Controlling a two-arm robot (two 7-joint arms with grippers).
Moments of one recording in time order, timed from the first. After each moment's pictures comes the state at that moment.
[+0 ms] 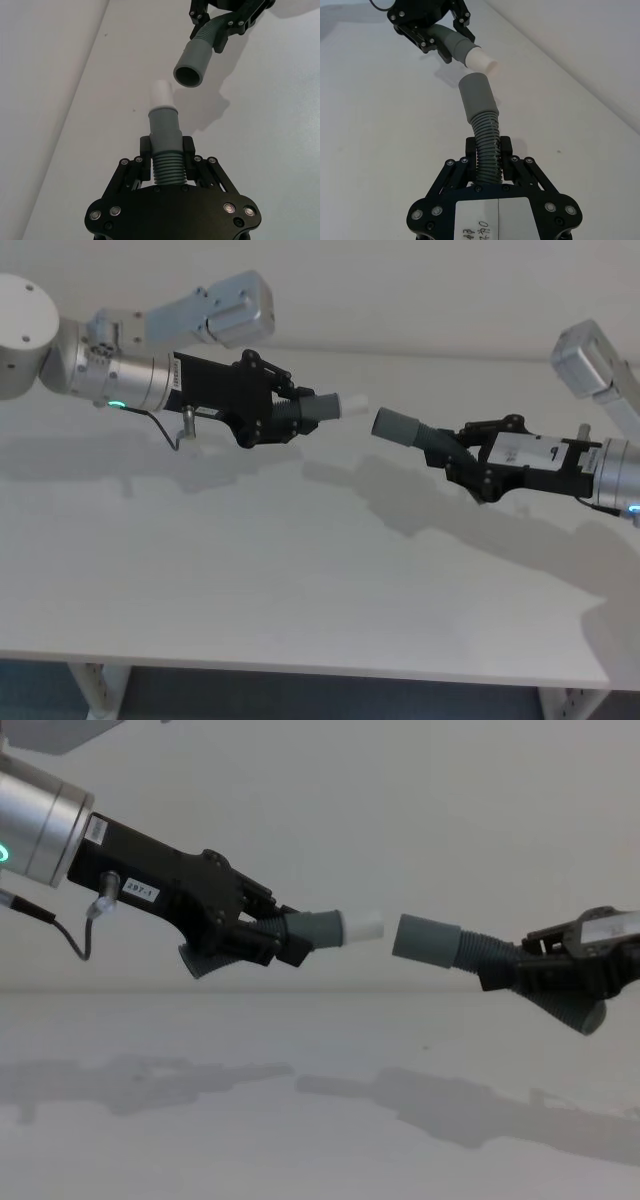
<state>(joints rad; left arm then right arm) -0.86 0.62 0.79 -1.40 -0.30 0.12 -0.93 0.49 0.63 -0.48 -1.51 0.42 0.24 0.85</state>
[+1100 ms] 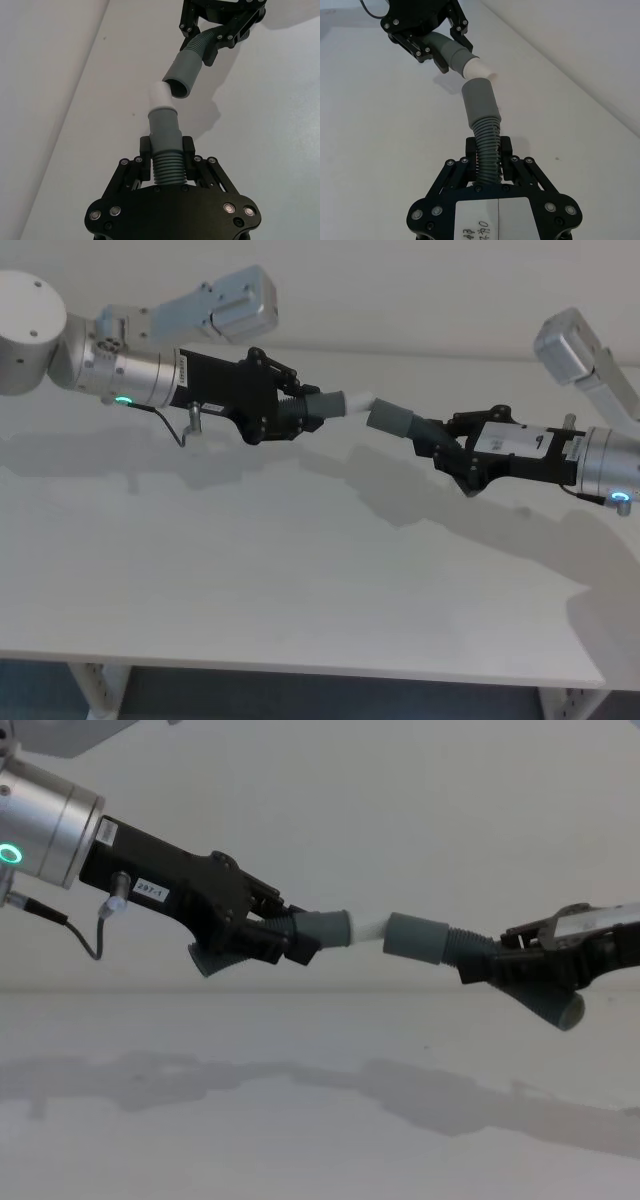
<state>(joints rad) -0.89 0.60 0.81 -1.35 -0.32 0.11 -0.95 0.55 0.60 -0.53 -1.46 0.43 0.24 0.83</state>
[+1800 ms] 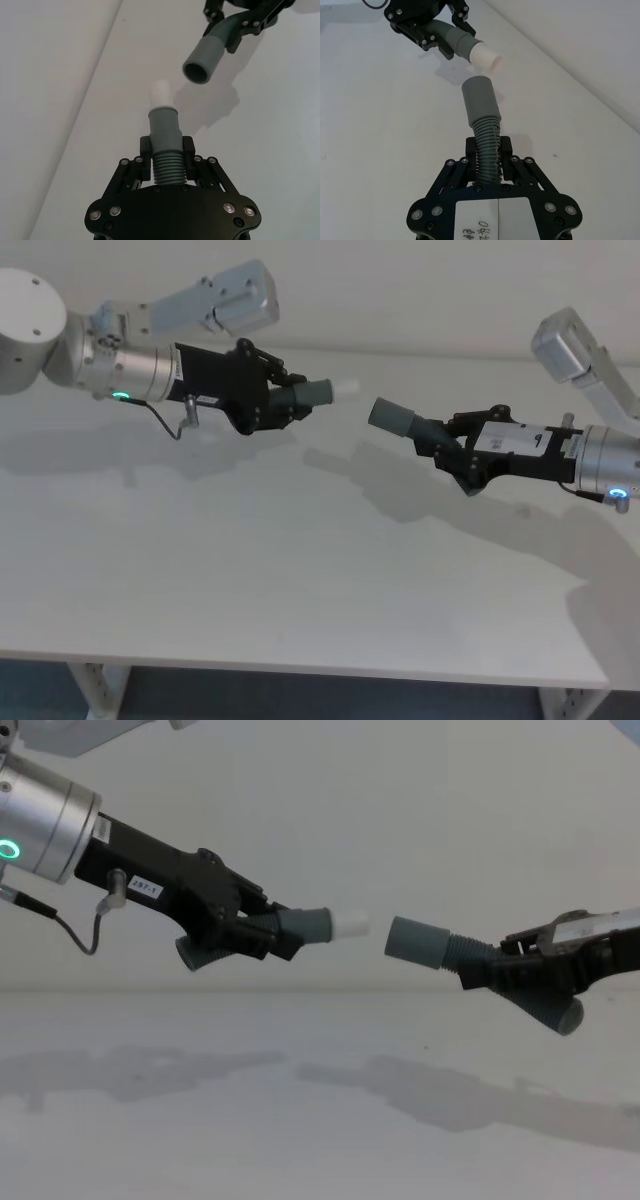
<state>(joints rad) -0.88 0.61 0.80 -1.39 -0.27 0.18 -0.87 0.58 0.60 -0.55 -1.41 0.44 0.24 0.83</state>
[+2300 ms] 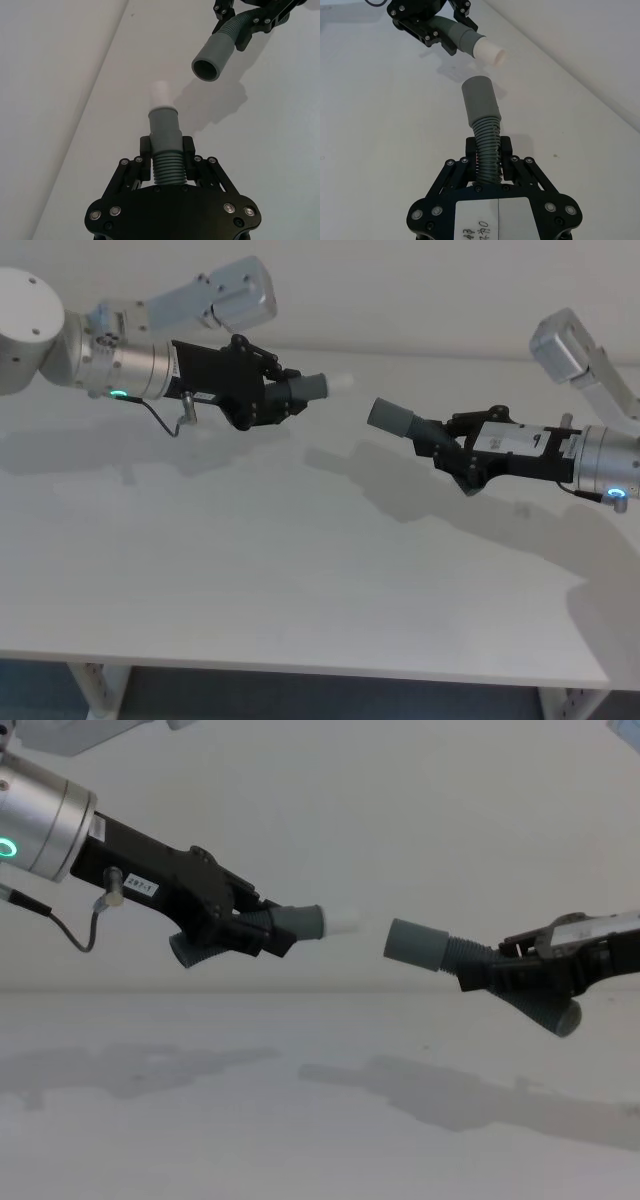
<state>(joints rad) -0.87 0.61 0.78 -1.39 -0.26 0.20 -0.85 0.59 0.60 -0.57 -1.40 0.45 0.23 0.83</state>
